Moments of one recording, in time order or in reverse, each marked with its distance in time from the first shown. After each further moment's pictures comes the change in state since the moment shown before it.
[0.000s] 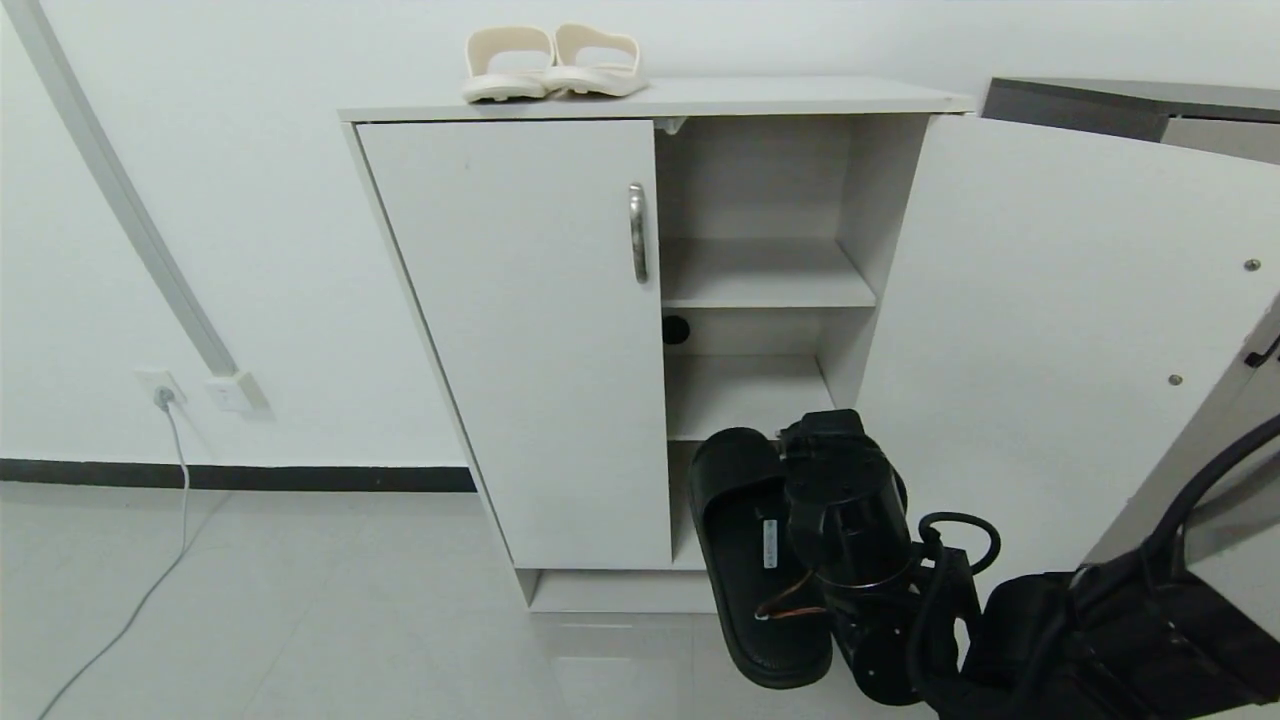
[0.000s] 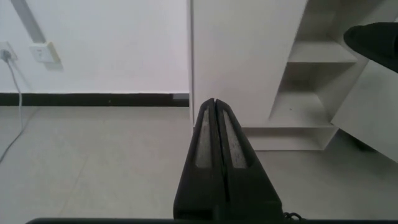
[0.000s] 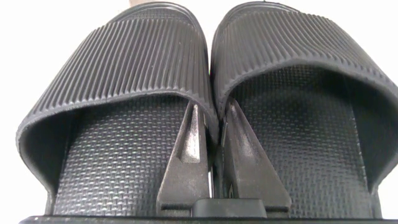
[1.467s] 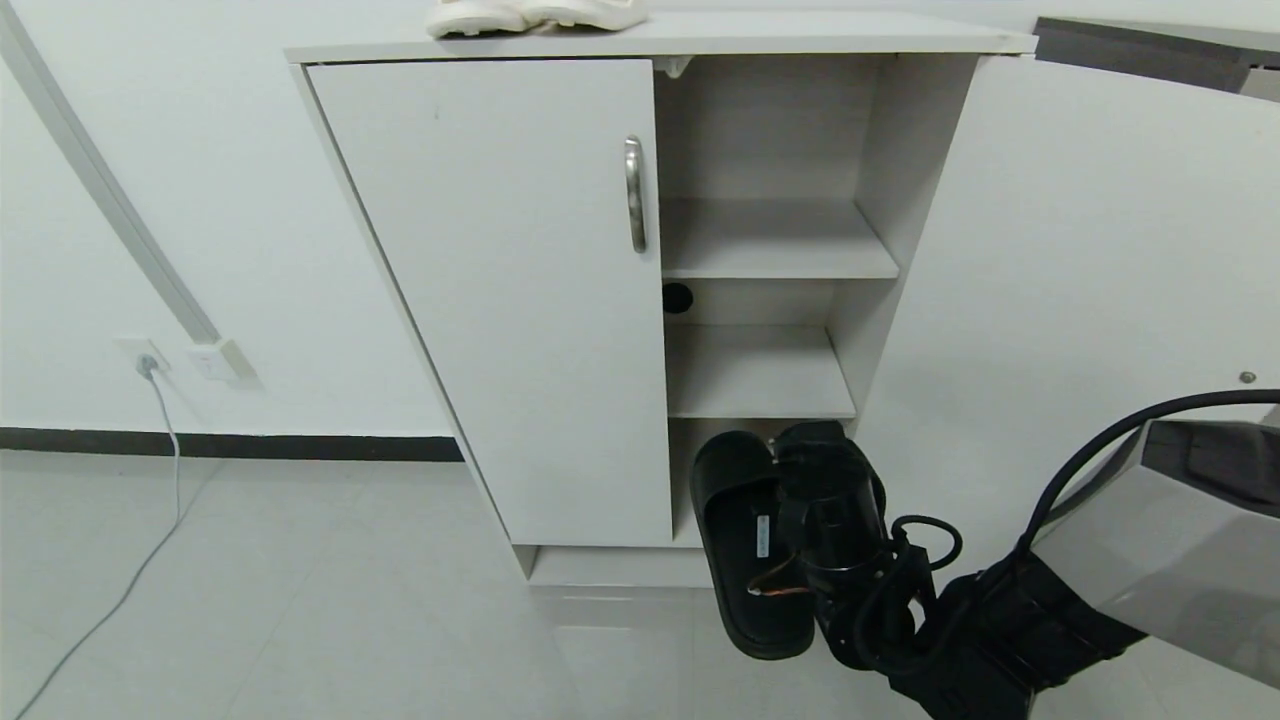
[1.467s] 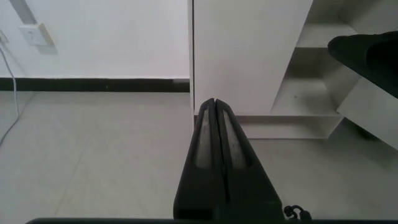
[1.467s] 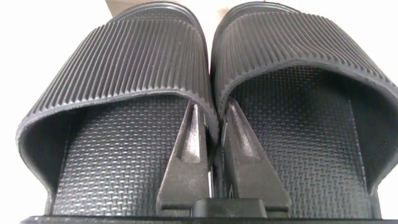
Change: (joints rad) left arm 0.000 0.001 0.000 0.000 -0.002 0.004; right arm -0.078 0.160 -0.032 -0.179 0.073 -0.035
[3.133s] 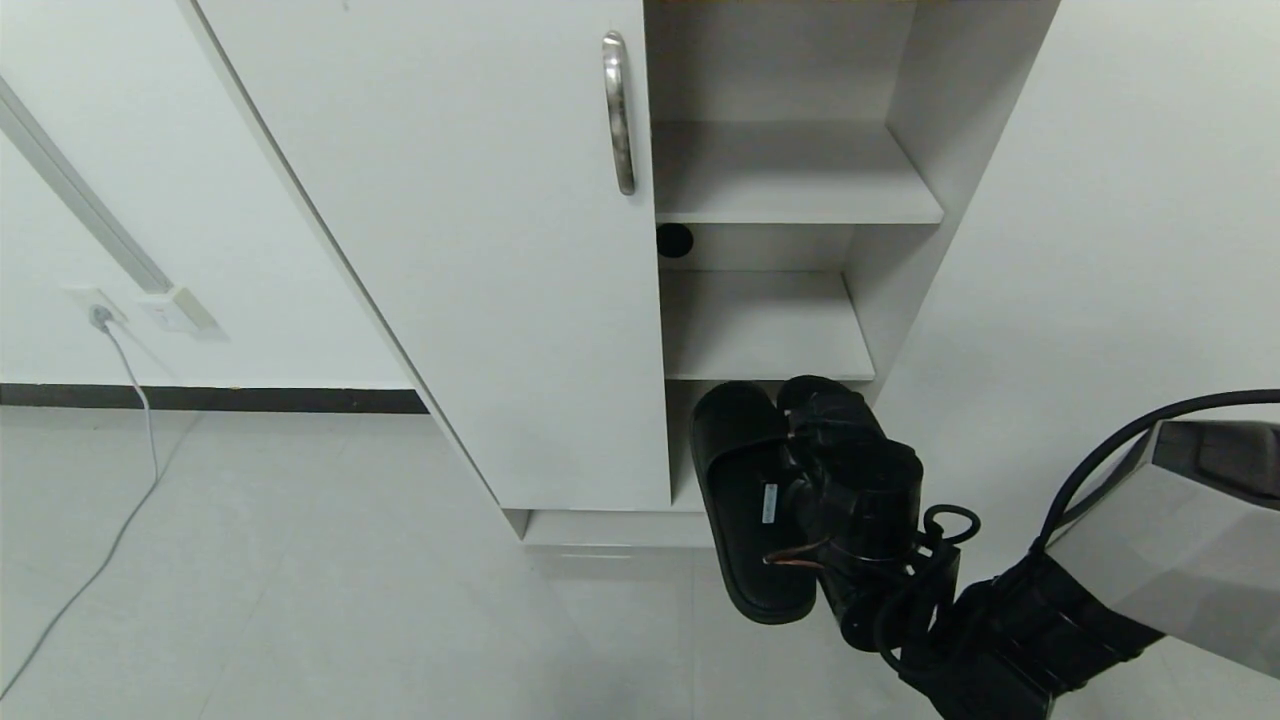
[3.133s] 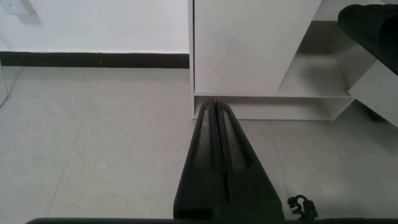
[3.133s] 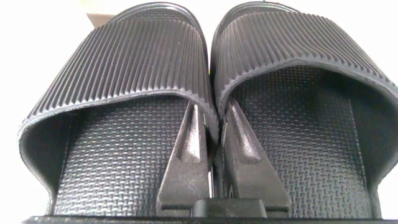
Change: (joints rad) left arm 0.000 0.000 0.000 0.000 0.001 -0.002; right arm -0.011 -0.016 0.046 -0.277 -0.001 -0.137
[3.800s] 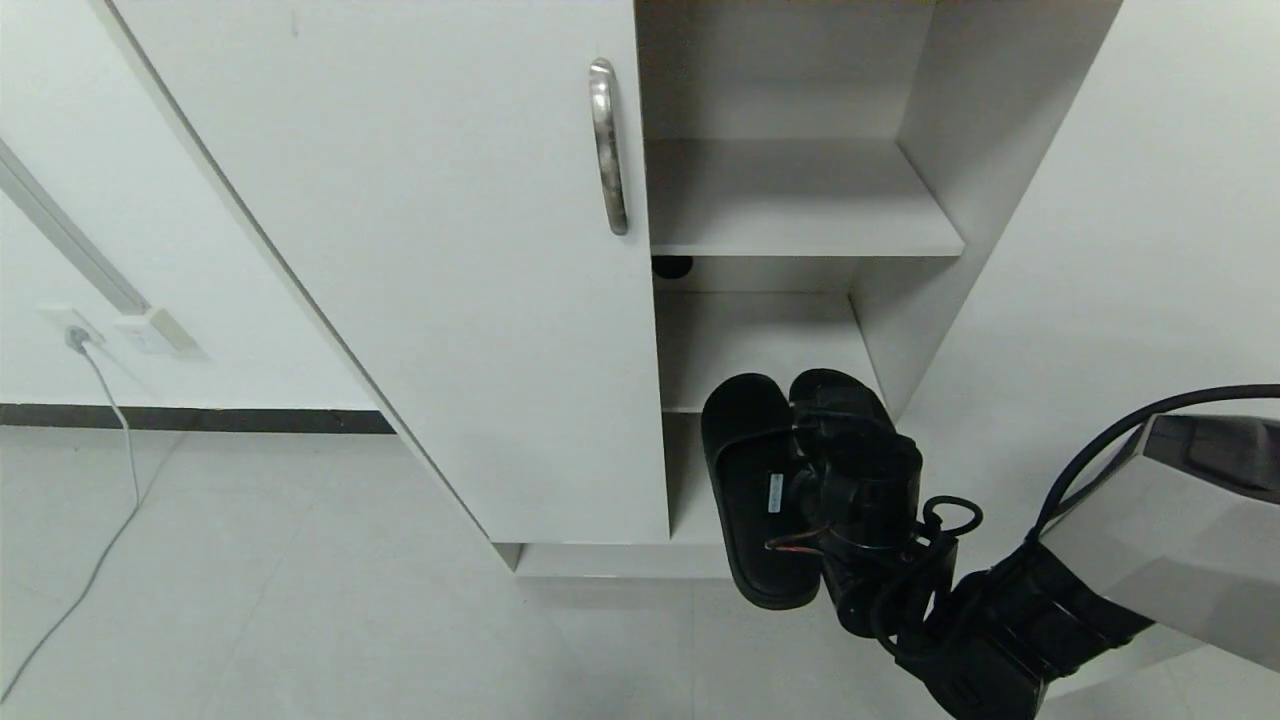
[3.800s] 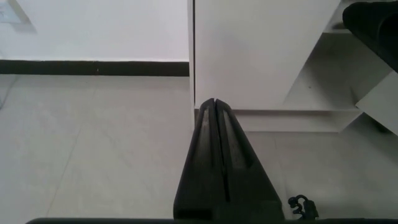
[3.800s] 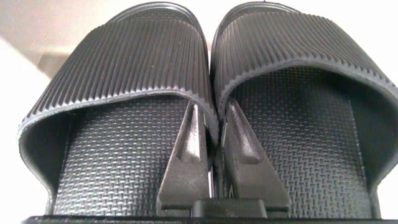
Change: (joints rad) left arm 0.000 0.000 0.000 0.000 0.000 0.000; right arm -0.022 0.012 -0.022 0.002 -0.026 -0.020
